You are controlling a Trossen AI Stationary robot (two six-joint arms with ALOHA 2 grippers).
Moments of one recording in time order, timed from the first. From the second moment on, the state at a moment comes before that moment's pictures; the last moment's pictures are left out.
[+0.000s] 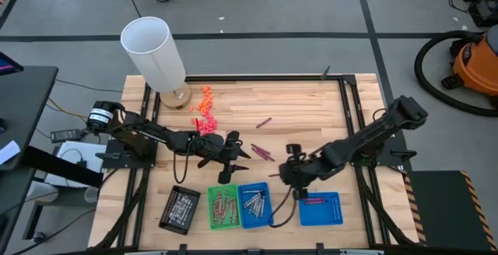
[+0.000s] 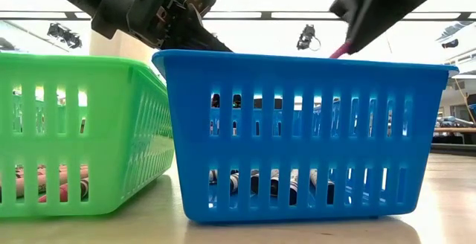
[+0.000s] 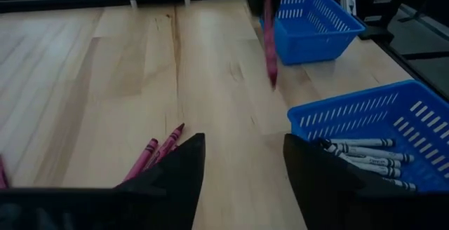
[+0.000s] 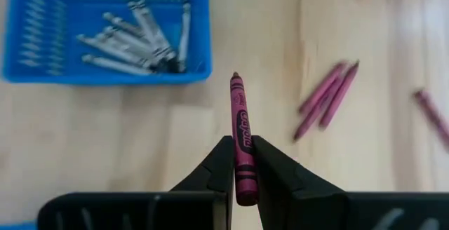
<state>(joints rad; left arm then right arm) -0.14 1.57 0.71 0.44 0.03 0.01 0.46 1.54 1.11 -0.66 0.30 0.27</state>
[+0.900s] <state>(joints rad) -0.13 1.57 0.71 0.43 0.03 -0.01 0.88 1.33 0.86 -0.67 0.18 1.19</state>
